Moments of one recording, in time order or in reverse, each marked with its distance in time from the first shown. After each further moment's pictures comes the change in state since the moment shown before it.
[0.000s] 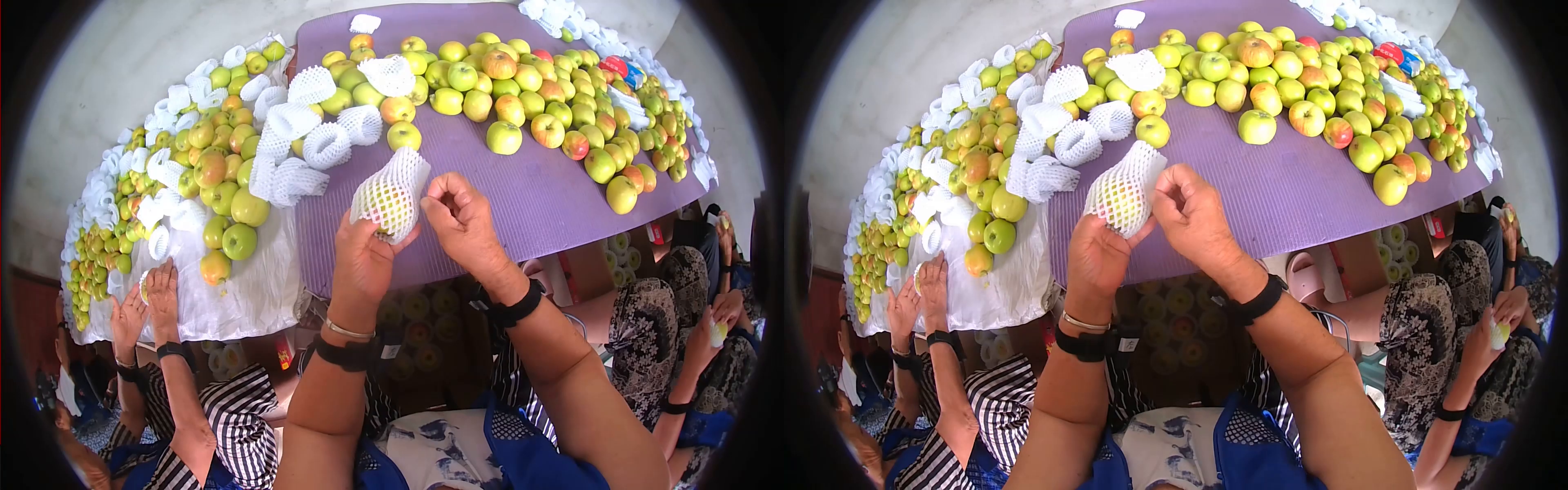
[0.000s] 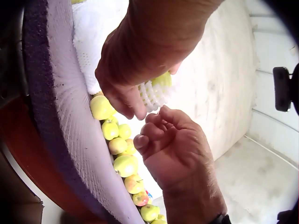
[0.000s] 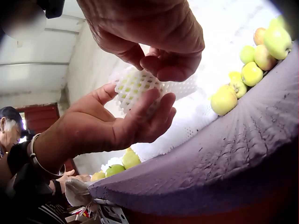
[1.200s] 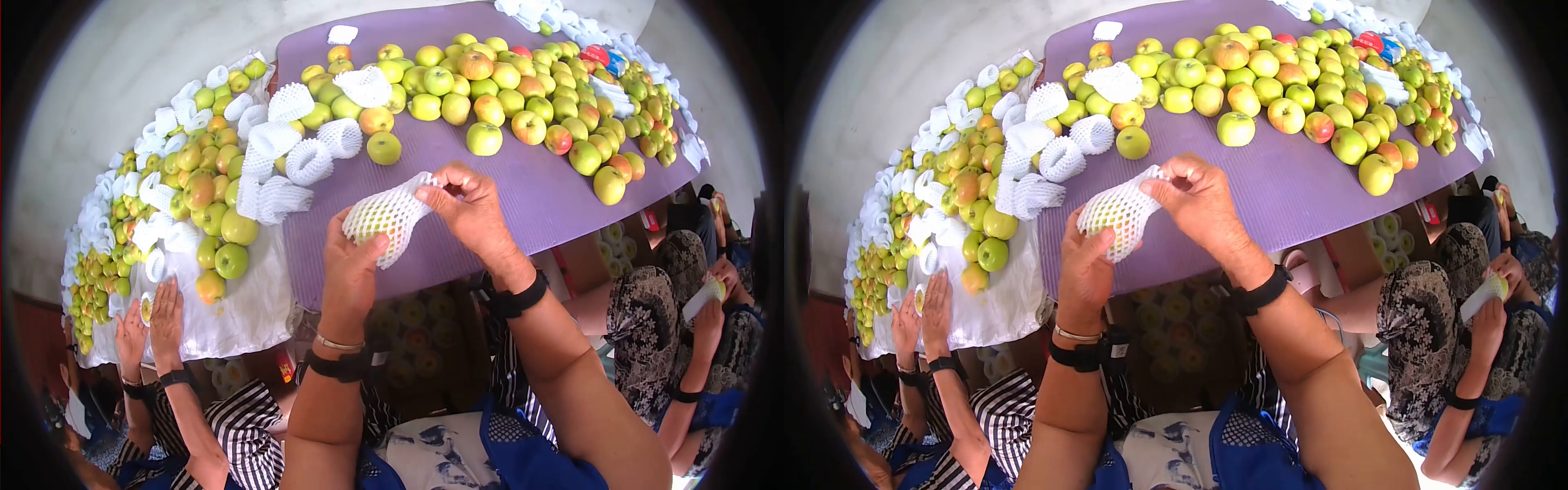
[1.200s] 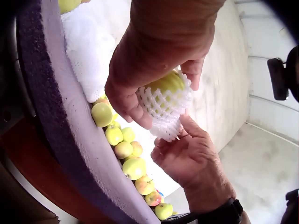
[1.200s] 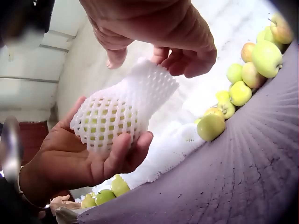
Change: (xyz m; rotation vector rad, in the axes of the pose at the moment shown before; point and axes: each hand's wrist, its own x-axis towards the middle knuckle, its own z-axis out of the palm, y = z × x) left_hand -0.003 0.000 0.010 0.316 -0.024 0.095; right_hand 0.016 -0.003 -0.031 0.060 0.055 -0.047
